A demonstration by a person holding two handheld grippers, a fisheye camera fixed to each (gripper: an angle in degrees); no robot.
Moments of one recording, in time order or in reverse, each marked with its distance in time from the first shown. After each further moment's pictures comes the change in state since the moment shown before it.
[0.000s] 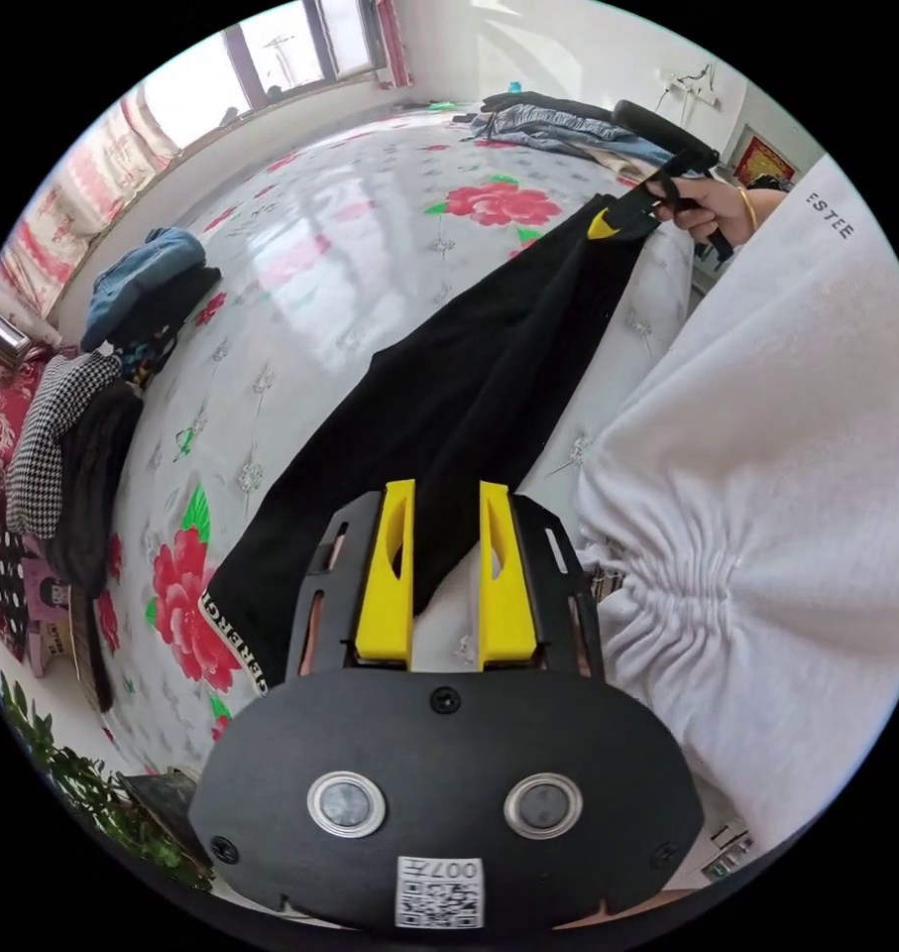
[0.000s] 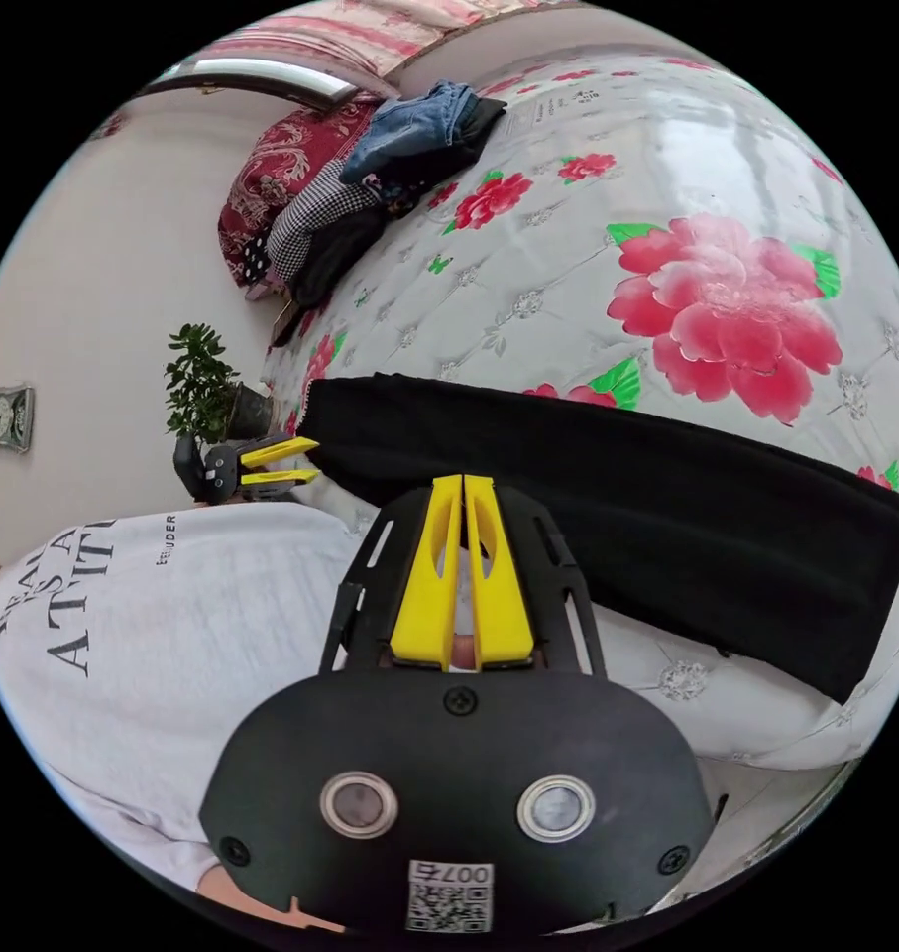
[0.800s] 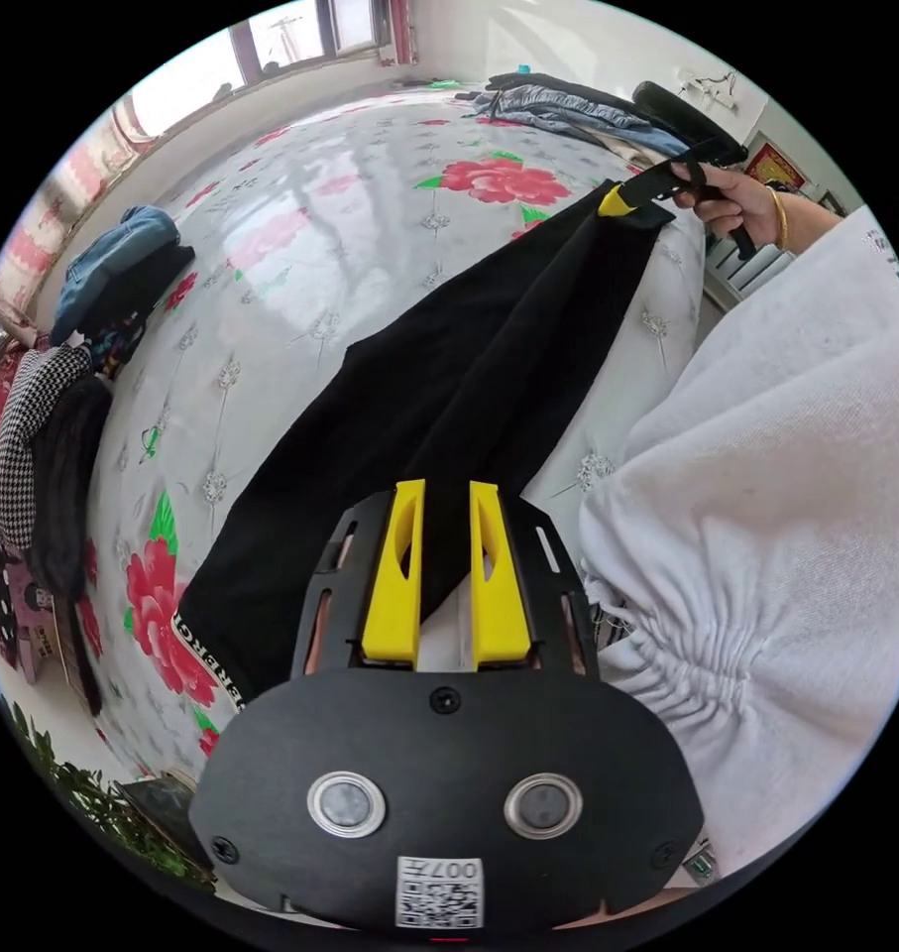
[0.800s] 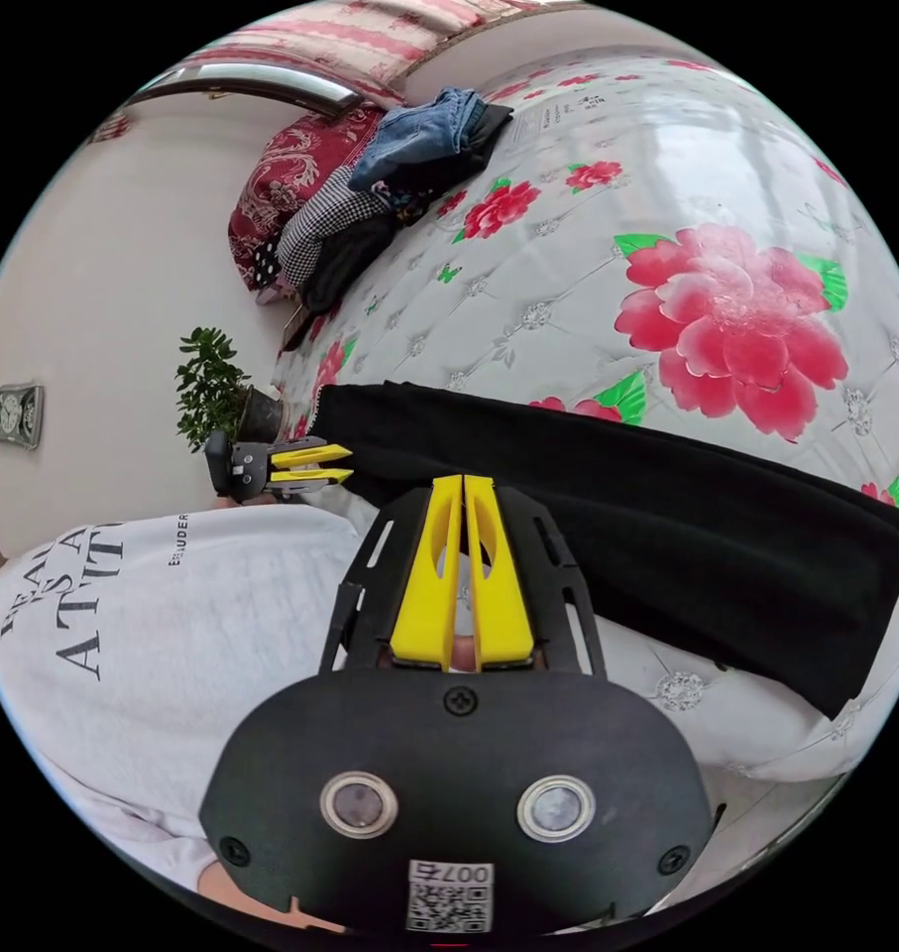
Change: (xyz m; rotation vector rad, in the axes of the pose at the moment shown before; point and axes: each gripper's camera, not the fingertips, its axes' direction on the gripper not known) left arm -0.037 -0.012 0.028 -0.081 0.012 -0.027; right arm 0.024 0.024 -0.002 0.007 -0.026 -0.020
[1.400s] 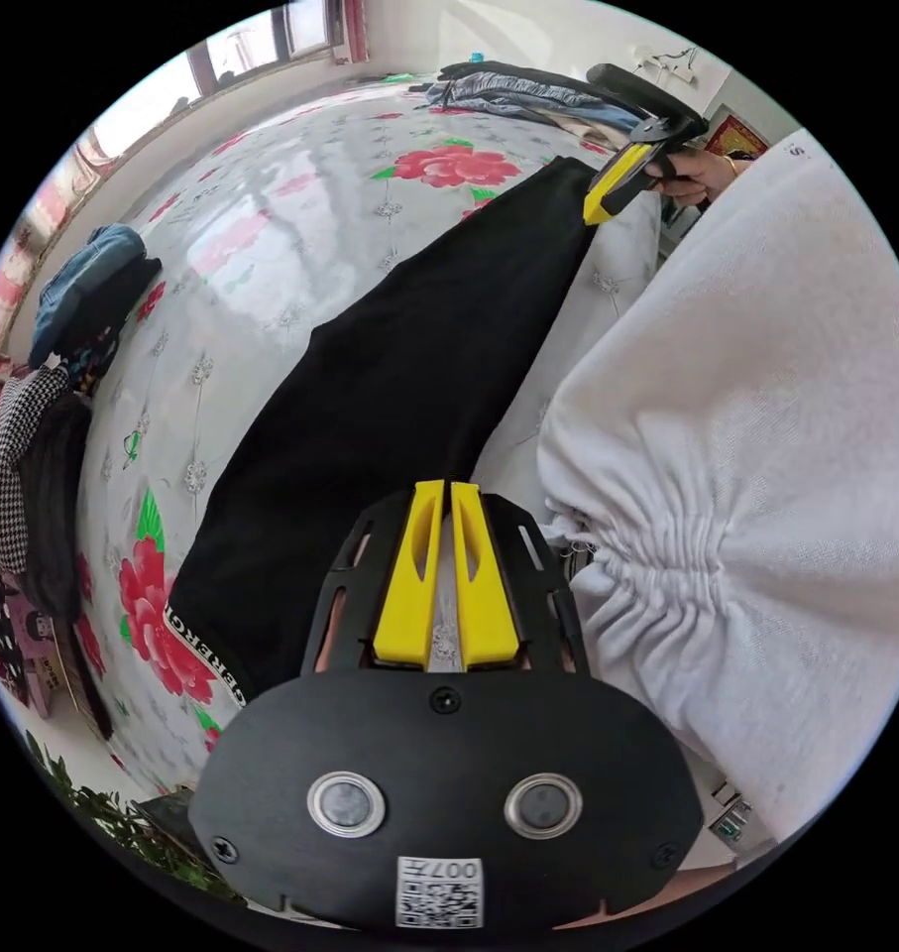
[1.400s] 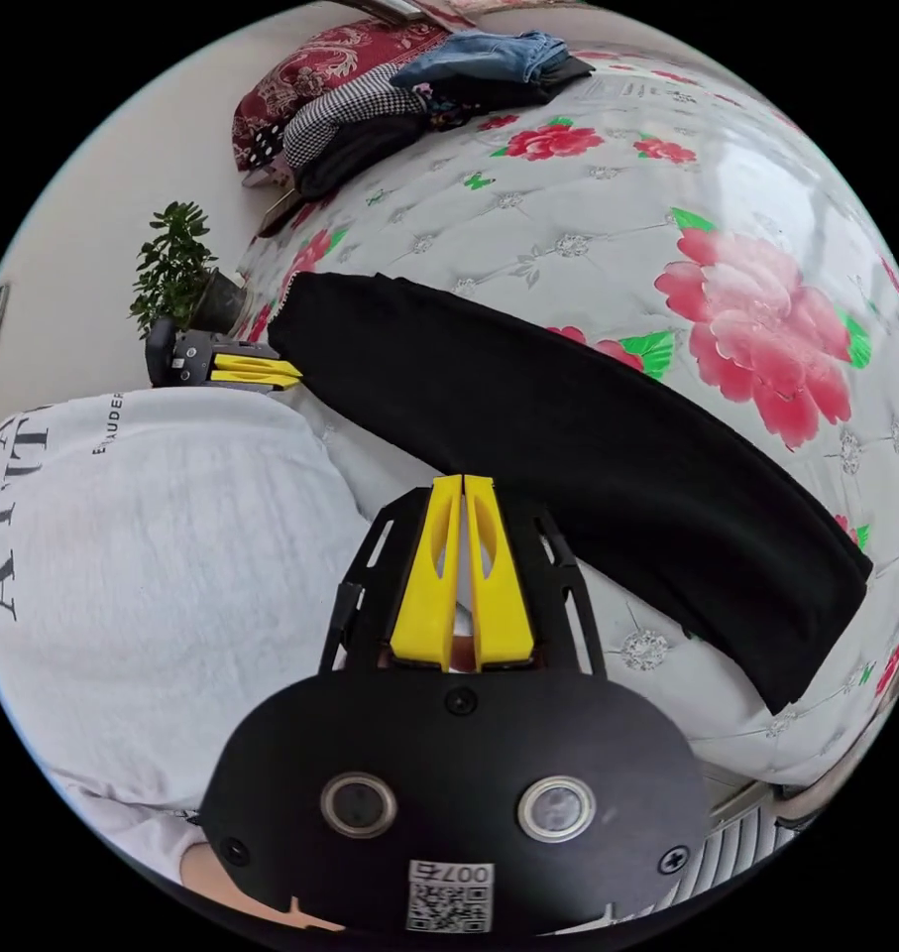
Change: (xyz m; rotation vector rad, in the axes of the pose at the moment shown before) left arm 0.009 0.026 0.003 -0.063 0.072 0.087; right arm -0.086 0.020 0.053 -0.245 0.203 -0.169
